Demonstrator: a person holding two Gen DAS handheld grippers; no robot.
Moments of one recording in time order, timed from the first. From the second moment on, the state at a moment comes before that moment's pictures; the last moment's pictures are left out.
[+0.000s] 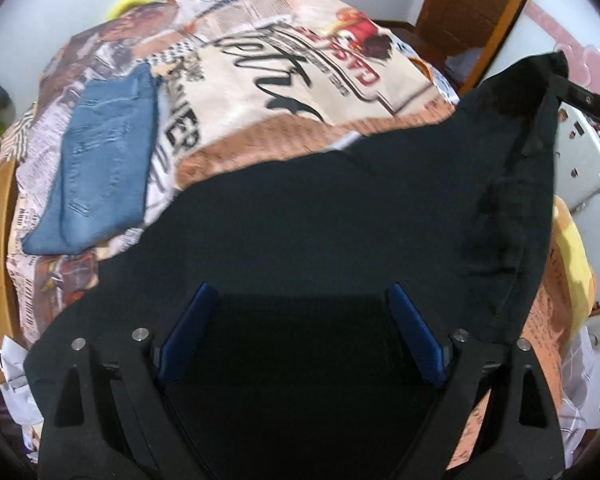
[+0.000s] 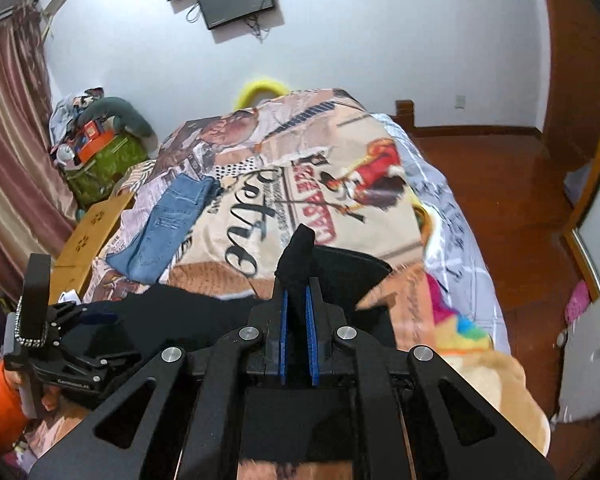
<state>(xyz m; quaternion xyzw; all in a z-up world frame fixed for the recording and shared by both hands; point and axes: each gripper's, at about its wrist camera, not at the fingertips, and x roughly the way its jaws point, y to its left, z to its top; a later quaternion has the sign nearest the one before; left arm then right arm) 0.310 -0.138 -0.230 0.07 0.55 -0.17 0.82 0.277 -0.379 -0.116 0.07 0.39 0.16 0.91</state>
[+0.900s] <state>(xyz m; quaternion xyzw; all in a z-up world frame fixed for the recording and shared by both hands) 0.288 -0.164 -0.232 0.10 0.54 -0.15 0.82 0.215 -0.413 -0.227 0.08 0.51 0.04 0.85</state>
